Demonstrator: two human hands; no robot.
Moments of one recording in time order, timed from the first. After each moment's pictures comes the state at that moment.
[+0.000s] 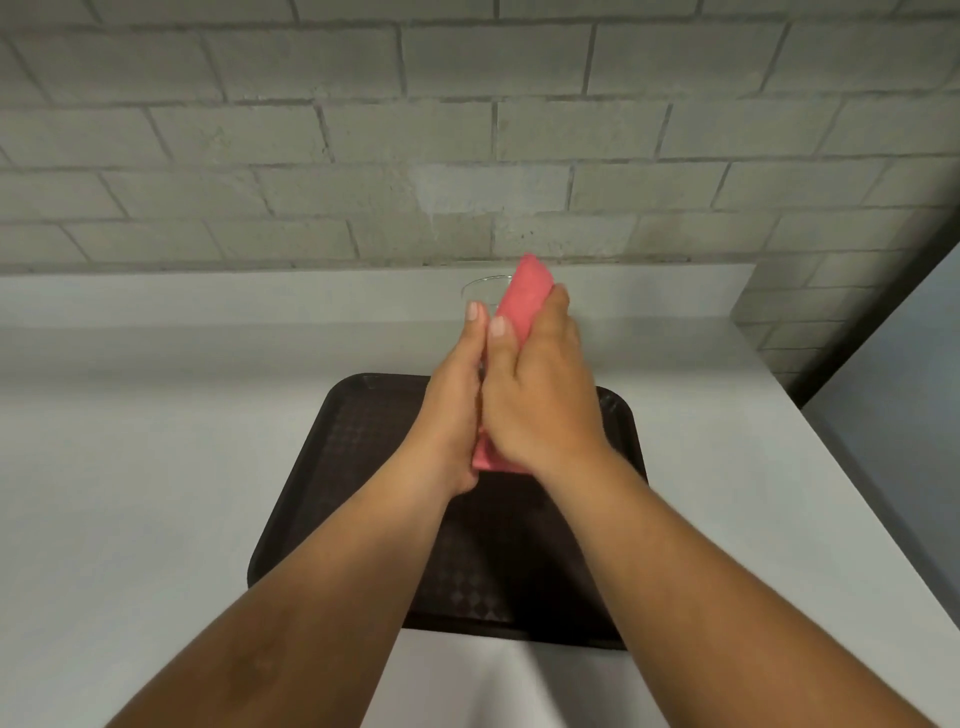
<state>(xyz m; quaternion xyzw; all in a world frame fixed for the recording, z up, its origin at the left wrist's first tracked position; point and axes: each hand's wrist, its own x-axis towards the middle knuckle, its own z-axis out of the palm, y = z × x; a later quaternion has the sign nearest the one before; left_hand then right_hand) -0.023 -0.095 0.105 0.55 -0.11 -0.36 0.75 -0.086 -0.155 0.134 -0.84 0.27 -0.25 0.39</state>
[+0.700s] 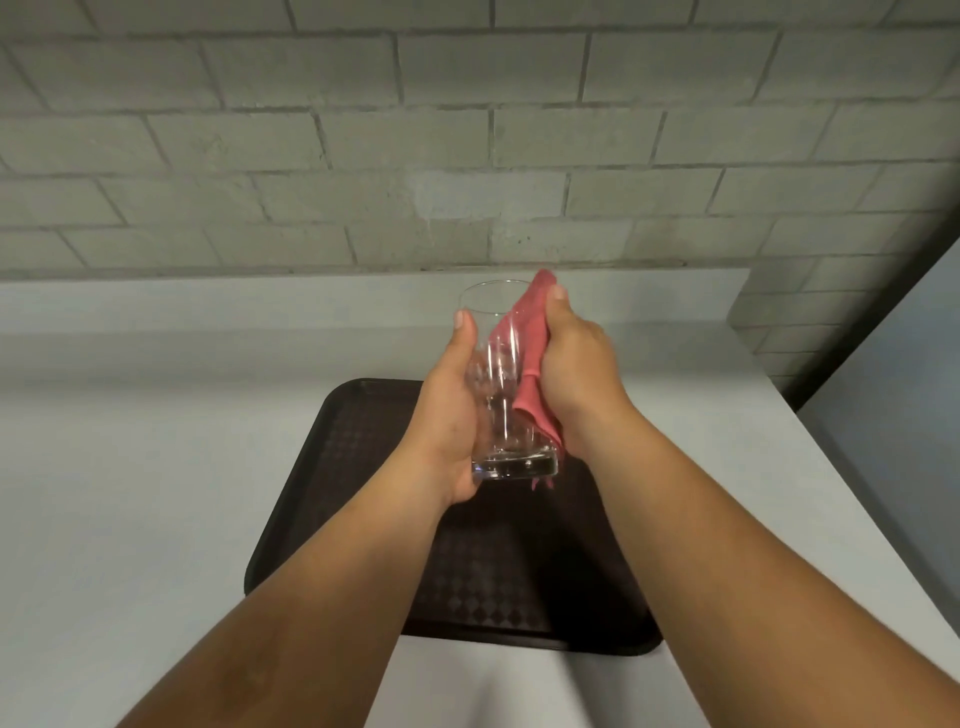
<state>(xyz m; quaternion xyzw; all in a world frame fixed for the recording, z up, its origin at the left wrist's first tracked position) -0.027 -0.093 0.109 0.52 -0.08 -0.40 0.75 -0.078 -0.193 0.145 -0.65 0.32 -0.21 0.65</state>
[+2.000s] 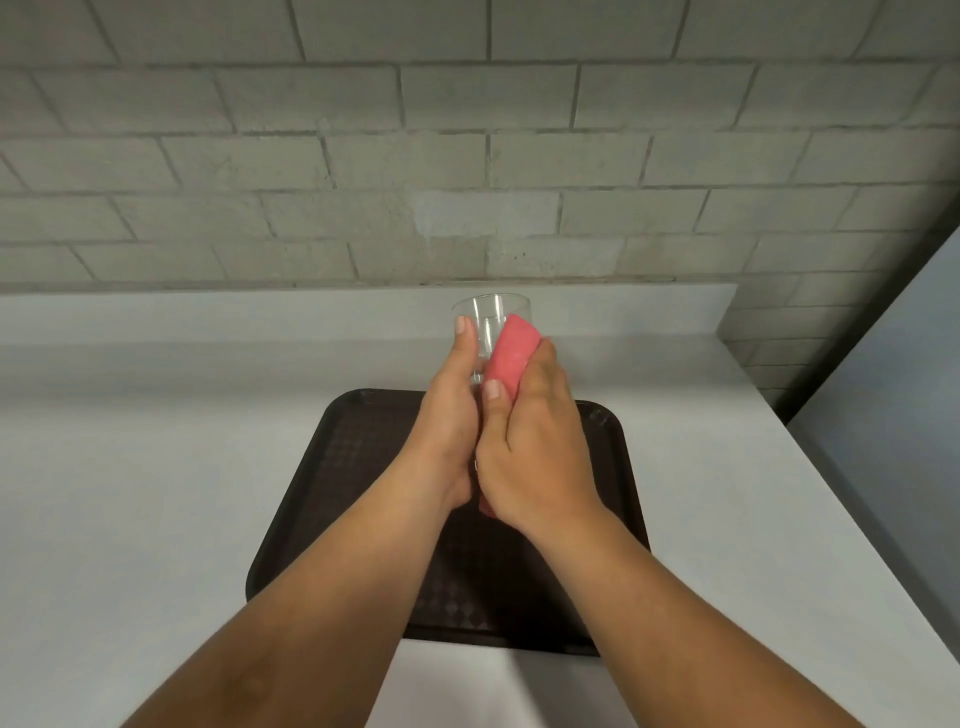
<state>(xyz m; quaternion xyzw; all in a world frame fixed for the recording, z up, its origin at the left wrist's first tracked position) -0.035 -0.092 0.119 0.55 -0.07 -0.37 0.74 -0.111 -0.140 0.120 -0.85 0.25 -0.23 0.41</state>
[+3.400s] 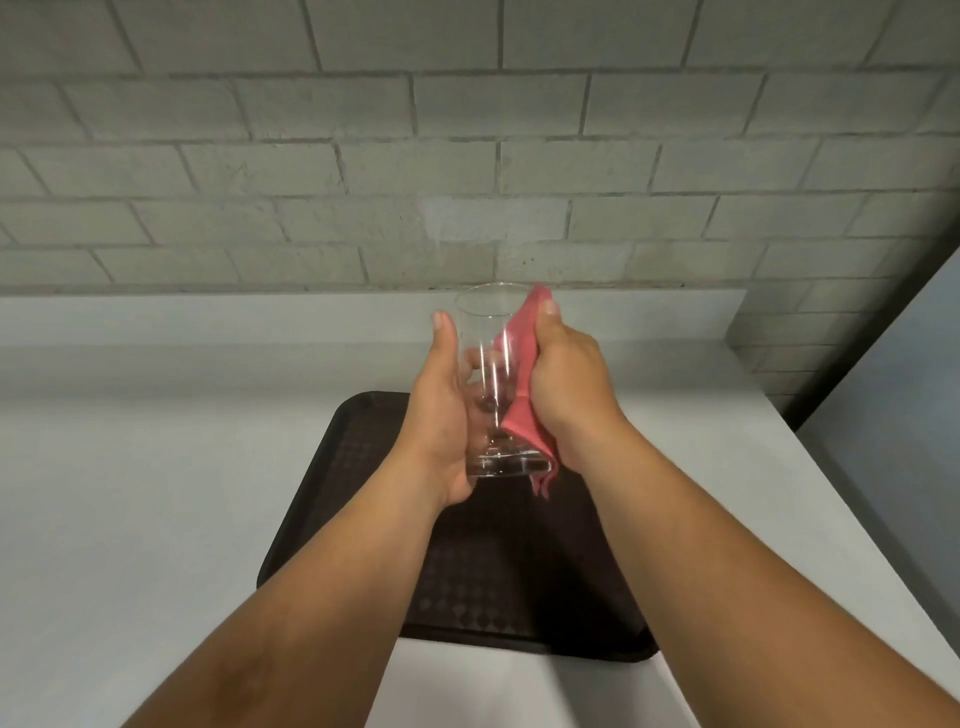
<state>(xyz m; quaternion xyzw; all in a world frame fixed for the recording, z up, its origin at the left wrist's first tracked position) -0.028 -0.080 0.124 0.55 -0.10 -0.33 0.76 -0.085 -0.178 0.156 -0.70 0.30 -0.22 0.61</state>
